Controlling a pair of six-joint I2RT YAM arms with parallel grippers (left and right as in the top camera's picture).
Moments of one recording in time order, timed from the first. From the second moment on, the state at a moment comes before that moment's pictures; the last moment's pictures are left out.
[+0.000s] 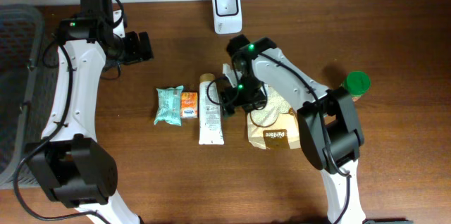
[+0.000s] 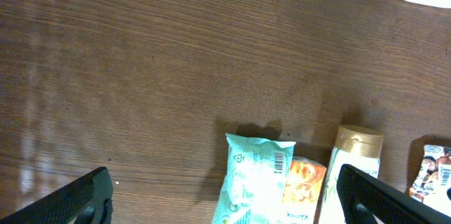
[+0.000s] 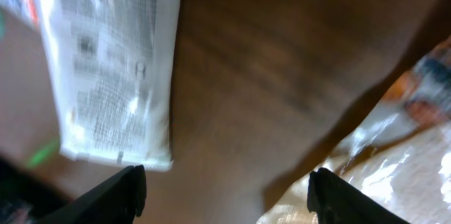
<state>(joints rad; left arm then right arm) 0.04 1.91 1.83 -1.10 0.08 -0.17 0.48 2.23 1.80 -1.19 -0.35 0.10</state>
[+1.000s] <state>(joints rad) -0.12 1.91 1.83 -1.01 0.13 -0.09 0.55 1.80 1.09 -0.69 -0.34 0.64</state>
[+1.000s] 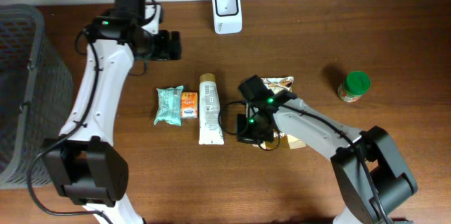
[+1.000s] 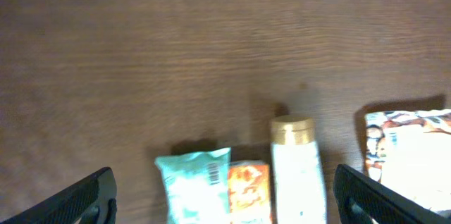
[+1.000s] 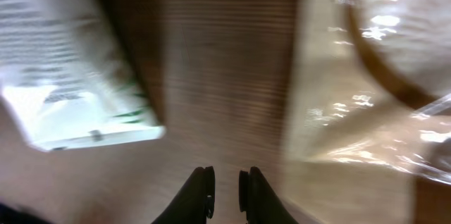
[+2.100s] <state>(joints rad) -0.62 2.29 1.83 -0.67 0.39 0.43 -0.06 1.48 1.32 -0.97 -0.36 0.36</state>
